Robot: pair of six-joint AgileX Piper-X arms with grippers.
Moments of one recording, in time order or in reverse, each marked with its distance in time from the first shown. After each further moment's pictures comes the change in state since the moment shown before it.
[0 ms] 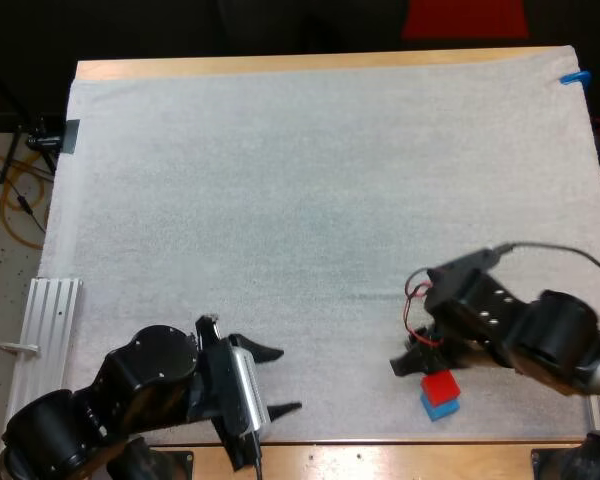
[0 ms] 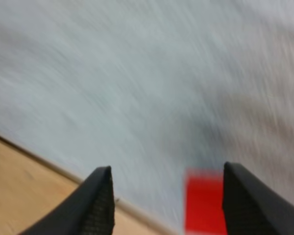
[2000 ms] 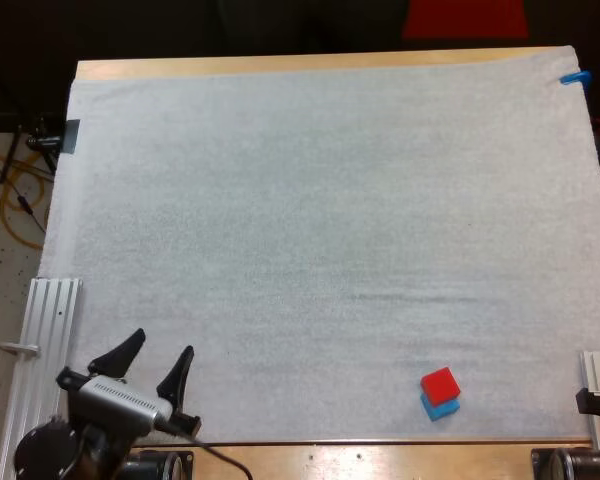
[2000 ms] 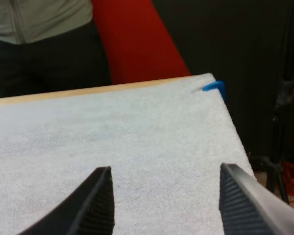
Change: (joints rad) left arm 0.860 -0.617 0.282 -0.054 0.042 -0.112; right arm -0.952 -1.086 0.349 -0.177 -0.016 -0.384
